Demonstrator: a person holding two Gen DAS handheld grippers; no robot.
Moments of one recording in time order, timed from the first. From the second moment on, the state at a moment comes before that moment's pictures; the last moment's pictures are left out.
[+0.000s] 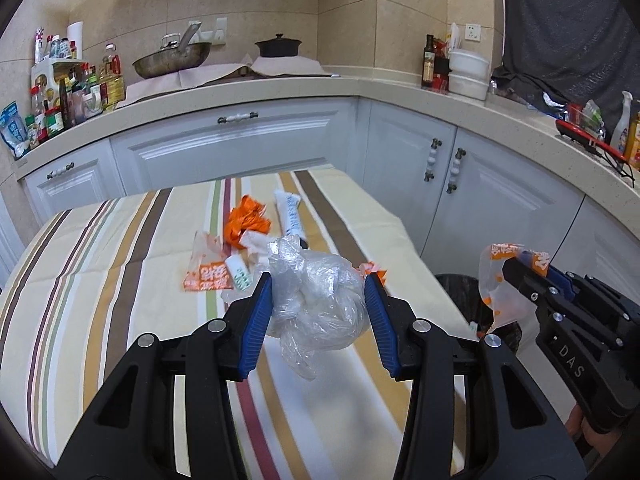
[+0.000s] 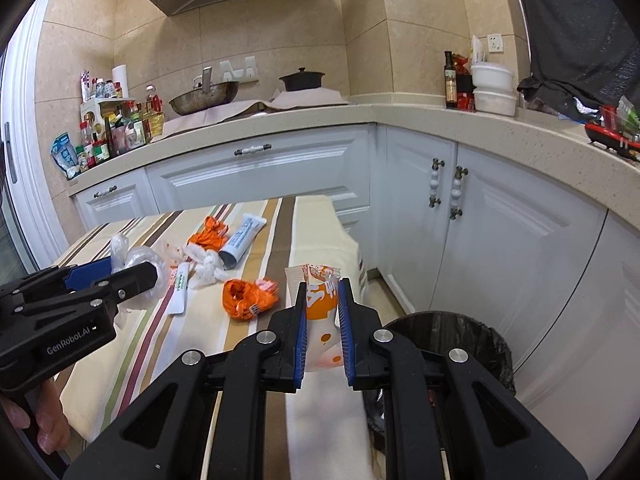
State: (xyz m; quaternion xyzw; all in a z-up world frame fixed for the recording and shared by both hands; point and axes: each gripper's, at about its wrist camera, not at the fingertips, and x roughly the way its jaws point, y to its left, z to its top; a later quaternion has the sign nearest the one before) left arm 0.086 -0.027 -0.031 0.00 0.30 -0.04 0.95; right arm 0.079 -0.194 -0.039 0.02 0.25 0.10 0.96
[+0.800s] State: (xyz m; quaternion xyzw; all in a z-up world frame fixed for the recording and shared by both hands) left arm 0.137 -0.175 -0.039 0.06 0.29 -0.14 0.95; right arm 0.094 -0.302 -0.043 0.03 0.24 -0.01 0.97
